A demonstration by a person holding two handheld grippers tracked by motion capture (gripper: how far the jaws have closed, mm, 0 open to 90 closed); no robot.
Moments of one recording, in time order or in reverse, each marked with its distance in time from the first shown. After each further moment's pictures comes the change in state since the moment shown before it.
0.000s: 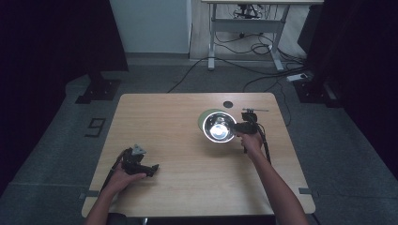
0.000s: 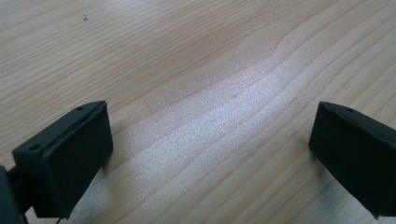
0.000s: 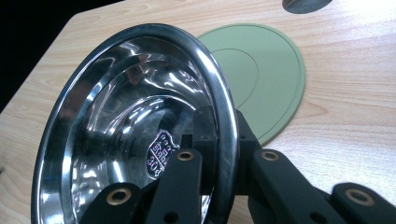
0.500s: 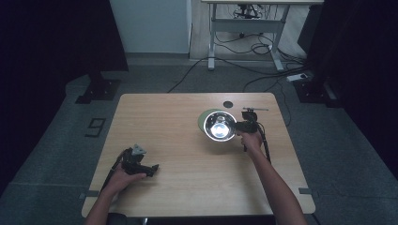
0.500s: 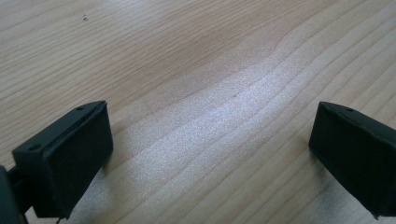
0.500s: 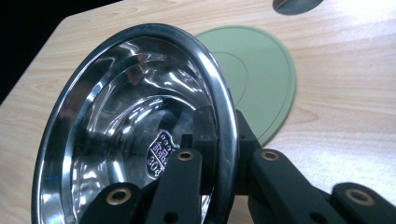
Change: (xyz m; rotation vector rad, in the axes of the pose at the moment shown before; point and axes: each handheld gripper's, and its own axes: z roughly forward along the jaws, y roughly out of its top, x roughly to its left) left arm 0.000 0.000 0.000 0.000 0.000 0.001; right arm -0.008 0.004 0.008 0.001 -0.014 0.016
